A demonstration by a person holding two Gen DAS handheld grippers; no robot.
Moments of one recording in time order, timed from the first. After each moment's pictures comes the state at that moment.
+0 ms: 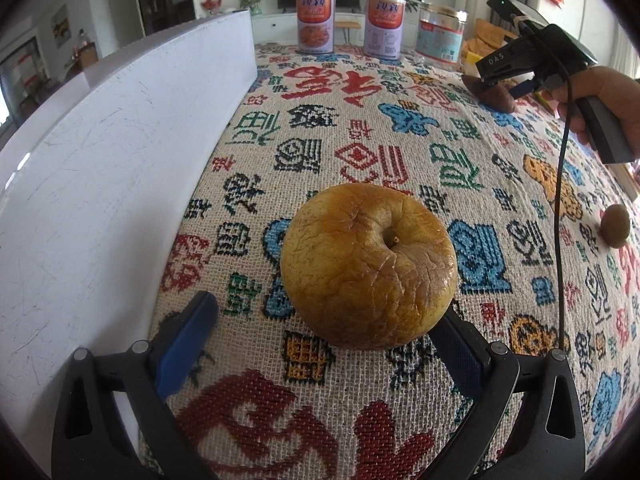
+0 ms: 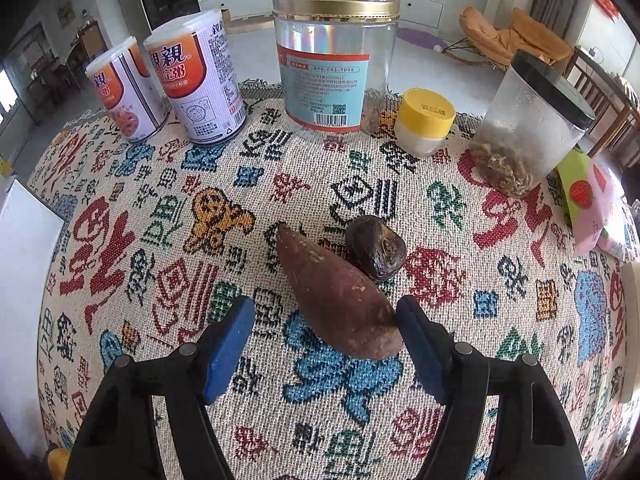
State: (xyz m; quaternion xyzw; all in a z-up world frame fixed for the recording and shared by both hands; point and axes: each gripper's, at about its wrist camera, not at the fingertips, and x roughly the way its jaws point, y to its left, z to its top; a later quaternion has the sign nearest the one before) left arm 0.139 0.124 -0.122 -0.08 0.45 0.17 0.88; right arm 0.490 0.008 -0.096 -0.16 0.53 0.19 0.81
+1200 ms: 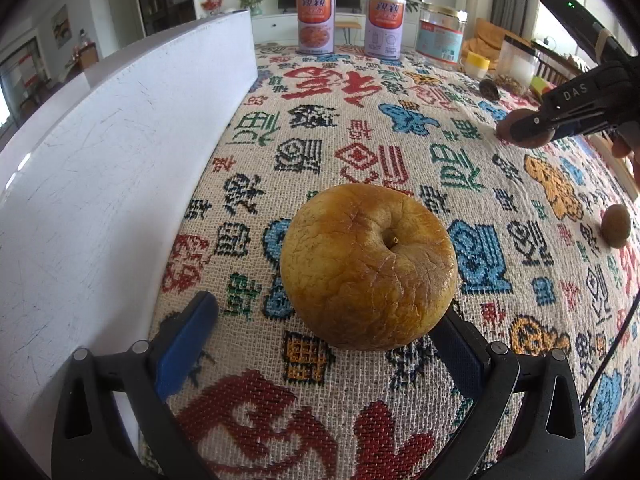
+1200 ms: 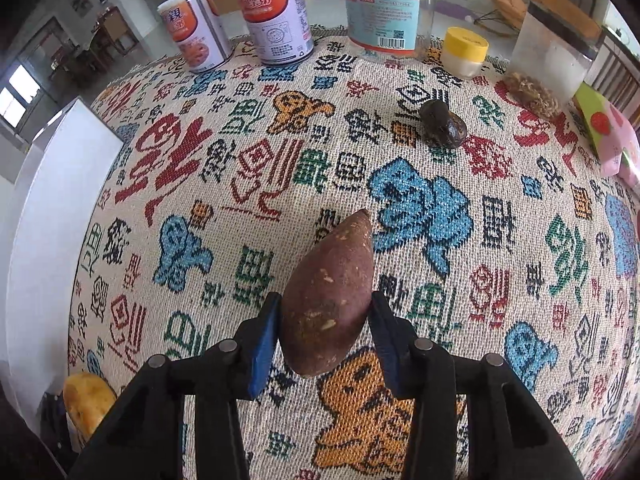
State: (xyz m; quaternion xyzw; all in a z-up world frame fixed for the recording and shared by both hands) left arm 0.139 0.125 -0.123 -0.08 0.44 0.17 0.88; right arm 0.392 -0.010 -0.092 -0.14 0.58 0.25 0.76
